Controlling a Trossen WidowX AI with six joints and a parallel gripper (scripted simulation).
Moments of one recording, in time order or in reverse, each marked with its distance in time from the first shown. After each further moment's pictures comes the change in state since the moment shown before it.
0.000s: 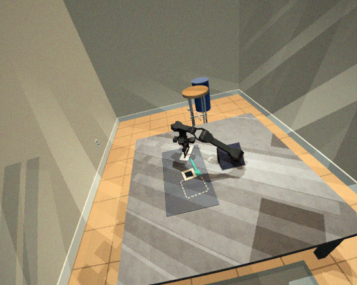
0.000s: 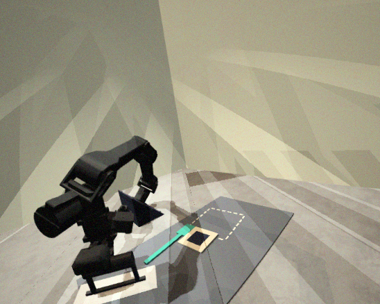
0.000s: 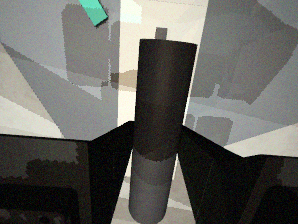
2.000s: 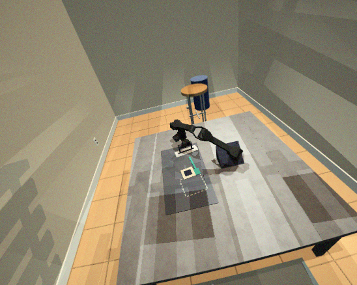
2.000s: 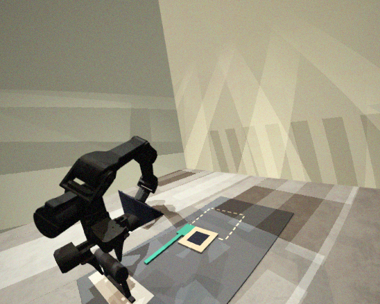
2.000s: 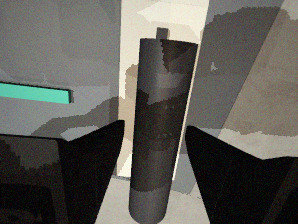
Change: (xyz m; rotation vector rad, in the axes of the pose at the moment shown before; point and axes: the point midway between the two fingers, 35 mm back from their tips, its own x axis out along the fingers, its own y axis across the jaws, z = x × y) arm 0.000 0.000 0.001 0.929 -0.008 0.004
